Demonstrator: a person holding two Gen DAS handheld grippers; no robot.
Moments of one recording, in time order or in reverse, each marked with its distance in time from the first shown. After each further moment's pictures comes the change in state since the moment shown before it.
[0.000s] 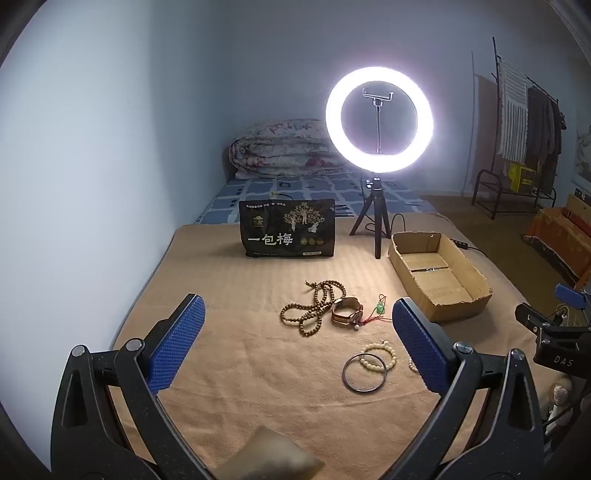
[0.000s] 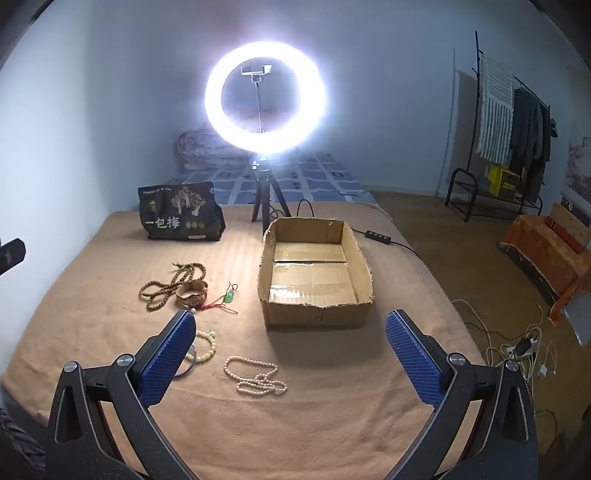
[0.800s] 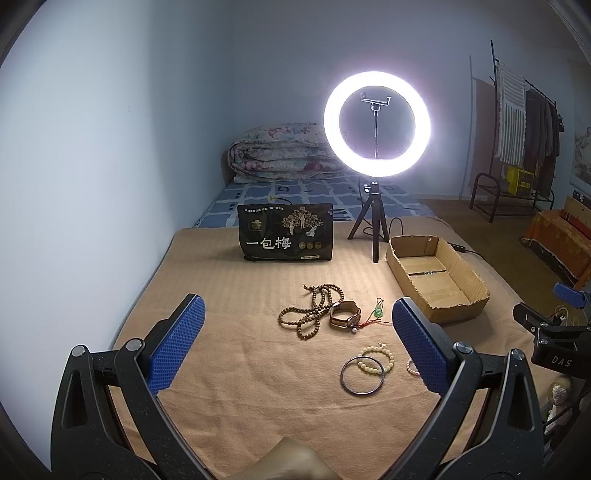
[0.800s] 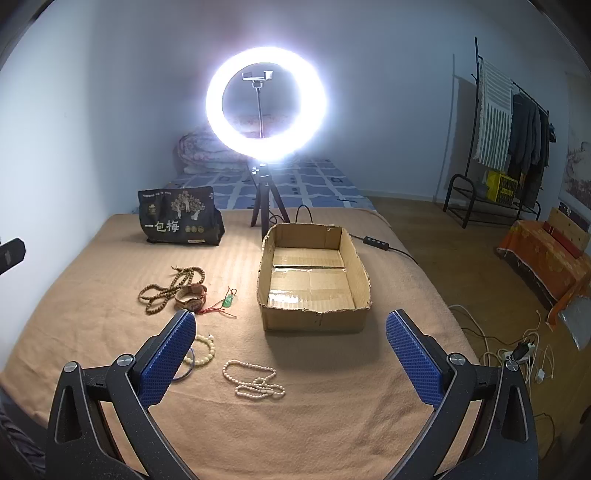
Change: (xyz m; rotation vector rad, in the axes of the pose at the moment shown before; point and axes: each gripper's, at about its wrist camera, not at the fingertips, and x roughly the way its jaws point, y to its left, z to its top) left arm 0.000 0.003 0.006 0.010 -0.010 0.005; right arm -0.001 0.002 0.001 -0.014 -0.010 -0.008
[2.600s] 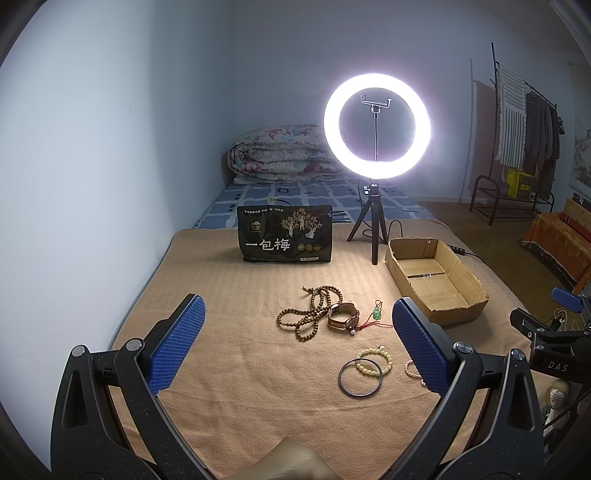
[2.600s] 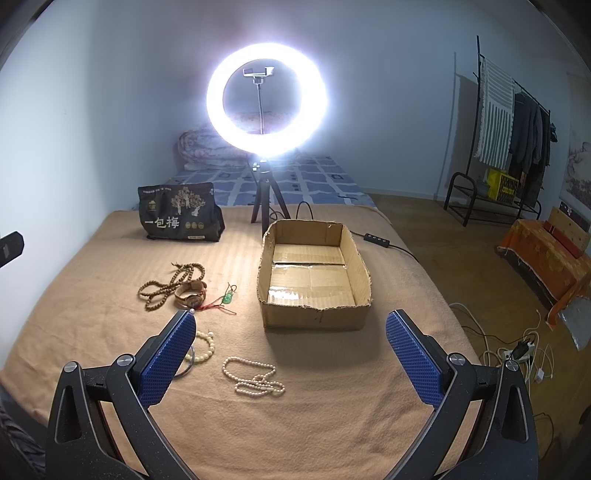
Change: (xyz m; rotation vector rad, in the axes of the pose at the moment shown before) left arm -0.003 0.000 0.001 -0.004 -0.009 -0.001; right arm 0.001 0.000 -0.001 -0.004 0.006 0.005
